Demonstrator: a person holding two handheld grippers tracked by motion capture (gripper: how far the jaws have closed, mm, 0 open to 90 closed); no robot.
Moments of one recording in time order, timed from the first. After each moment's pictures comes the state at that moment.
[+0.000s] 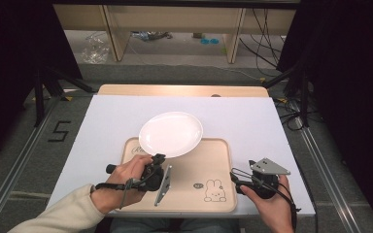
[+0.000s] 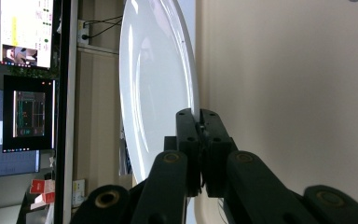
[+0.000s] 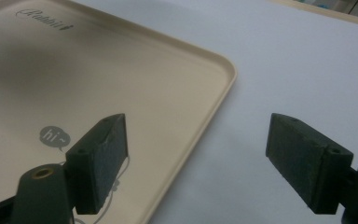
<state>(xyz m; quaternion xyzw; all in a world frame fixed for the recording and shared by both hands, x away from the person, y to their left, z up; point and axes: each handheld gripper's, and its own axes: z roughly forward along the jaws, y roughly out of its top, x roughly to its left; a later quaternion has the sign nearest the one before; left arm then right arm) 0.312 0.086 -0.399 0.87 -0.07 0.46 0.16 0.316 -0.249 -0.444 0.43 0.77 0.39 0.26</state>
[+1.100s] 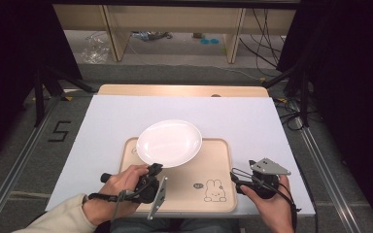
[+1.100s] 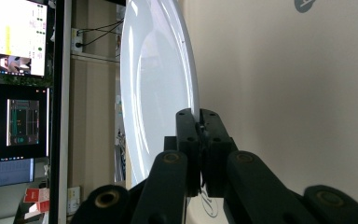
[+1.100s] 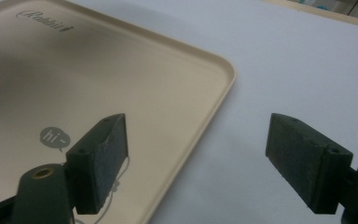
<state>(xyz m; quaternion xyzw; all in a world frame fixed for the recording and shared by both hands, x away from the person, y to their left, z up) 0.287 0.096 -0.402 0.87 -0.08 0.45 0.17 0.316 -0.249 -0.444 0.43 0.77 0.39 0.26</state>
